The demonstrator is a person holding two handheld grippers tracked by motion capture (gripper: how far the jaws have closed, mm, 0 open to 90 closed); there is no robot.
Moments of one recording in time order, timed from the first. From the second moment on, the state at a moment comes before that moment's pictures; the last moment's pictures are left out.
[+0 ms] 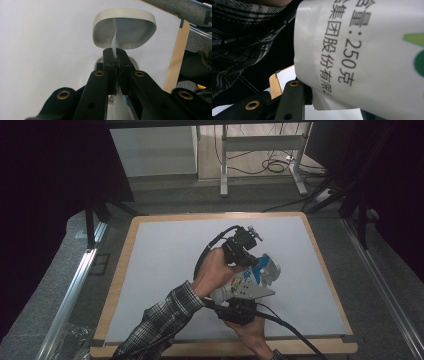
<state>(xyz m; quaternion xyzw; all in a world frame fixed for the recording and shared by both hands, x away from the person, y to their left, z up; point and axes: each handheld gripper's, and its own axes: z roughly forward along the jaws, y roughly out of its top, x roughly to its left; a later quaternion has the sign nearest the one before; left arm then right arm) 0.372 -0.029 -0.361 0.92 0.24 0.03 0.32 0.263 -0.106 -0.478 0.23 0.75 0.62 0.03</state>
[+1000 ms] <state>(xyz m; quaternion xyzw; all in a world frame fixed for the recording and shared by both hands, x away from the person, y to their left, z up) 0.371 -0.026 -0.364 0.91 0.24 0.03 0.33 0.263 -0.105 -0.481 0.23 0.75 0.62 0.04</state>
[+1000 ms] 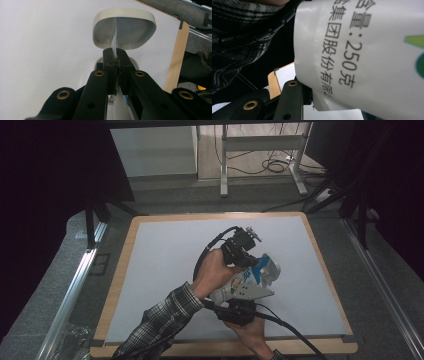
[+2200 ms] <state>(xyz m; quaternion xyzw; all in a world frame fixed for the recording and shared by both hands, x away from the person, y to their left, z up) 0.362 -0.017 -0.369 0.90 0.23 0.03 0.36 0.261 -0.103 -0.493 0.22 0.77 0.60 0.05</state>
